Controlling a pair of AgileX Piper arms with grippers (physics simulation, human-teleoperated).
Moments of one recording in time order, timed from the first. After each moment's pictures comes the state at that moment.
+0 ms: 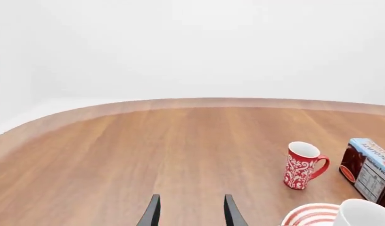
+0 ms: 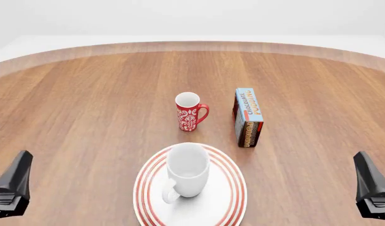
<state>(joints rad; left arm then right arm) 0.01 0.03 -0.01 -0.04 -0.02 -0.01 0.00 -0.01 -0.02 -0.01</state>
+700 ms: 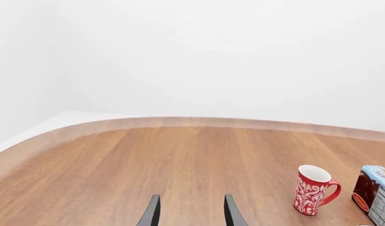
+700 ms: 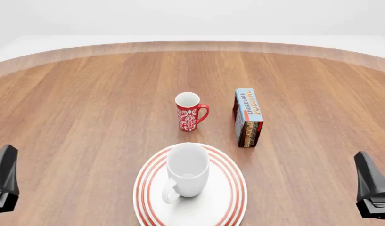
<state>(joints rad) 0.08 0.00 -0.01 -0.10 -0.05 -0.01 0.00 -0.02 -0.02 -0.06</state>
